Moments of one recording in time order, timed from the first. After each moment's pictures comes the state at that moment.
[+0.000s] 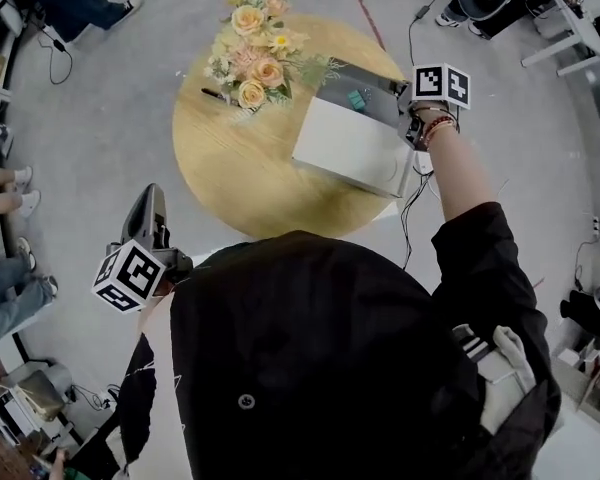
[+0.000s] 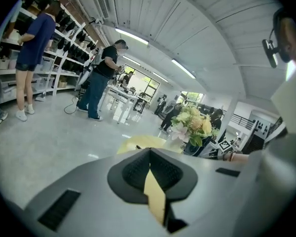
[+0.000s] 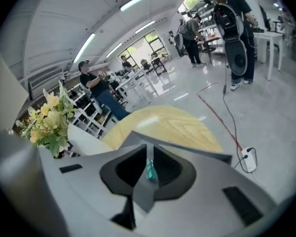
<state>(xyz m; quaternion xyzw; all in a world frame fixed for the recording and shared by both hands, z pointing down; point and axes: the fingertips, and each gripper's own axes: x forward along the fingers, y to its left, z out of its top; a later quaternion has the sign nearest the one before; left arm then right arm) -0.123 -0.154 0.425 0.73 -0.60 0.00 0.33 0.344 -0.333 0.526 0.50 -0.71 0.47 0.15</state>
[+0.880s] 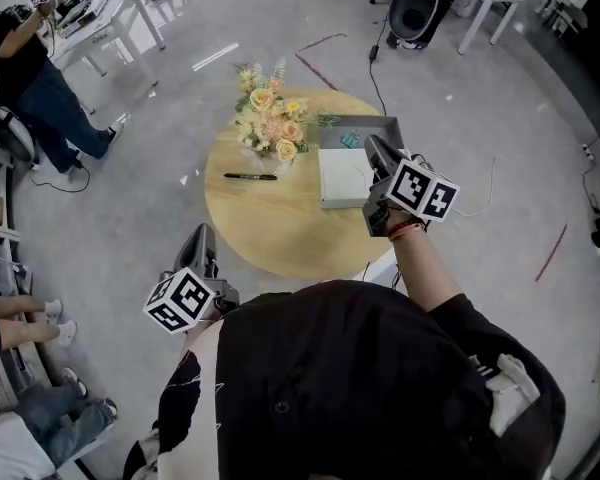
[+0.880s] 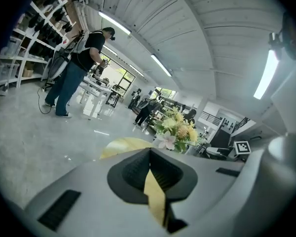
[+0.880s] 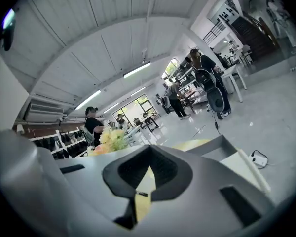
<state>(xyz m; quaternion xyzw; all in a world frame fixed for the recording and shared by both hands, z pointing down) -0.123 -0.210 0.396 0.84 -0.44 0.00 0.32 0.243 -0.202 0.359 0.67 -0.67 0.29 -0.14</state>
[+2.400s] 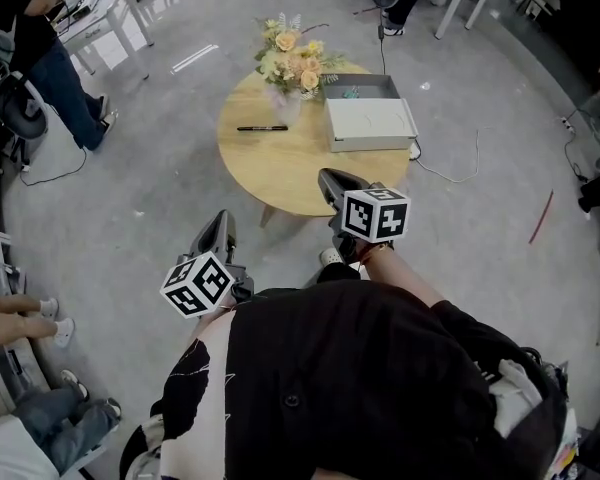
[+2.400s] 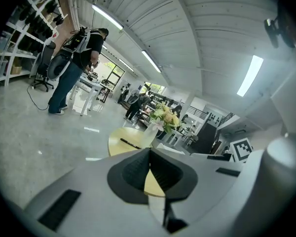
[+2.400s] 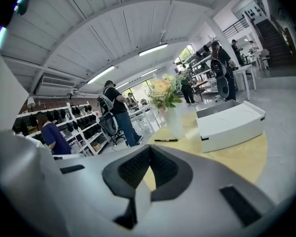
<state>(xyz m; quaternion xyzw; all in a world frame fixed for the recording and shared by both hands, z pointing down) -0.193 -0.108 0.412 0.87 -0.37 0.02 0.31 0.022 -0.078 0.418 0.65 -0.70 0.30 -0.01</state>
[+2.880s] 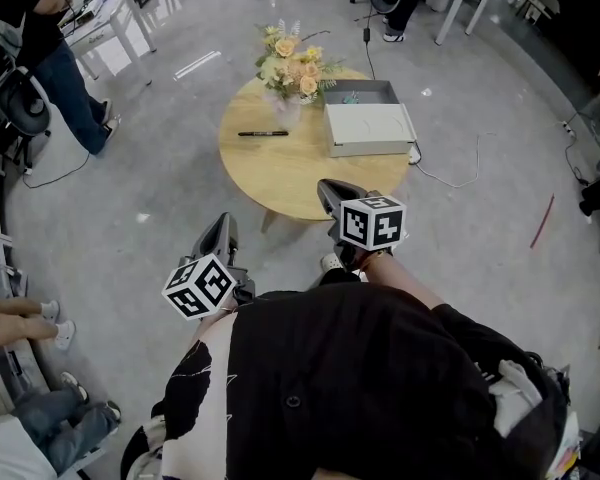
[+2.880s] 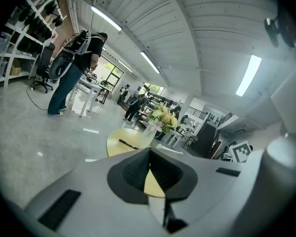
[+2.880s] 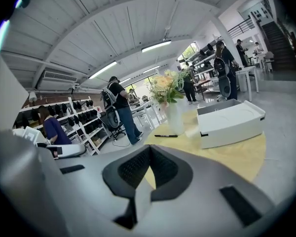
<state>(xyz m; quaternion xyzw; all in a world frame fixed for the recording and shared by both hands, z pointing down) -0.189 -0.103 0.406 0.88 -0.37 0.02 0.31 0.016 -0.068 0.429 0.64 -0.71 0.30 0.02</state>
